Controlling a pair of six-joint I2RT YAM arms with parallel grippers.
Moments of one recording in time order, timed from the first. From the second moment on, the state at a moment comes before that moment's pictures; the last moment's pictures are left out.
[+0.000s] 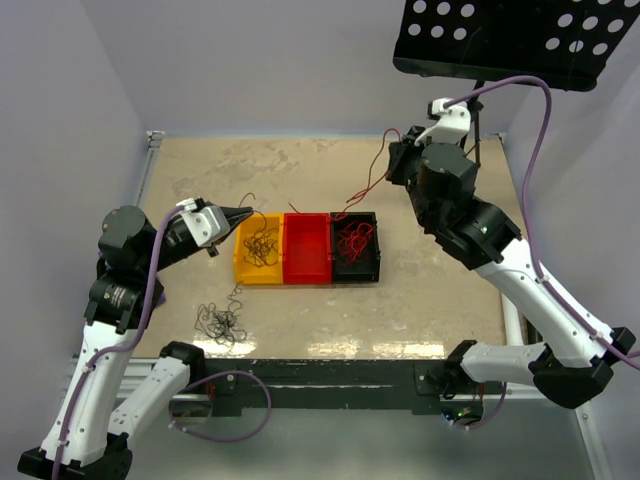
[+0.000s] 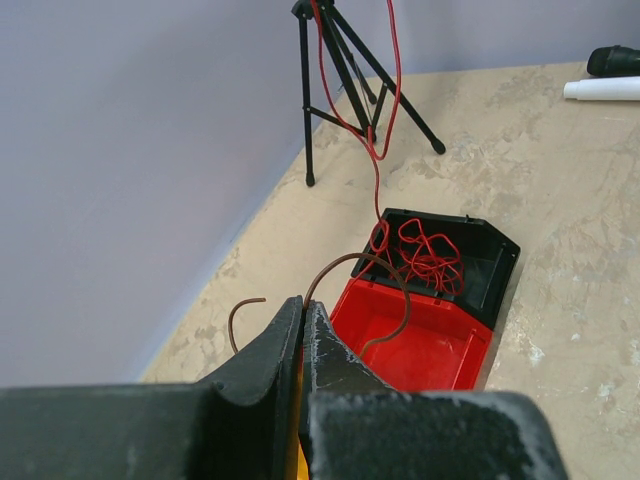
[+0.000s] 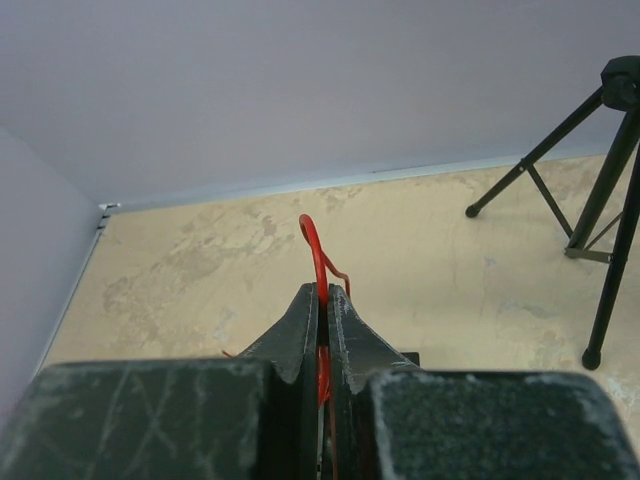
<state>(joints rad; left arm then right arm) -0.25 0.72 1.03 -0.33 0.73 0.43 0.75 1.21 1.51 -0.41 0.66 0.36</state>
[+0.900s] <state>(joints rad) -0.25 0.72 1.02 -0.33 0.74 0.43 0.75 1.19 1.48 -0.45 0.66 0.36</state>
